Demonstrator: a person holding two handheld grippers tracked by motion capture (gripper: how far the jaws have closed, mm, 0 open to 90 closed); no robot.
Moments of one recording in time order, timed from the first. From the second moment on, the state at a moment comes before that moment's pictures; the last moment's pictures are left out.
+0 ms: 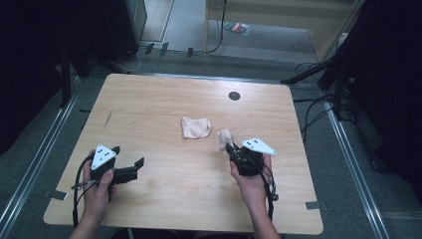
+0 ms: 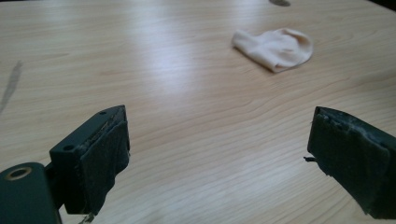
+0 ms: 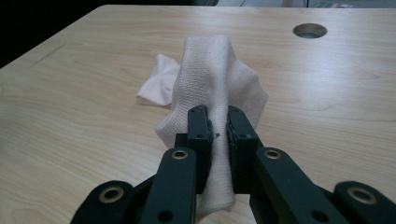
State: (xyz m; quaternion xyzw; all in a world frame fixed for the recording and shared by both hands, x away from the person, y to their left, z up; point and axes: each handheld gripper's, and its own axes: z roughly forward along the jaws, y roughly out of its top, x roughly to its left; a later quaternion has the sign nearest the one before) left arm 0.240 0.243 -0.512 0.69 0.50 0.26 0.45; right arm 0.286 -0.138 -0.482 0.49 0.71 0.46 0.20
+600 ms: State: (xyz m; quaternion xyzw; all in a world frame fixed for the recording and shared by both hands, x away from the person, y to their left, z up) left arm 0.237 0.182 -0.516 0.73 0.44 0.19 0.49; right arm 0.260 -0.080 -0.500 0.45 0.75 0.45 0.16
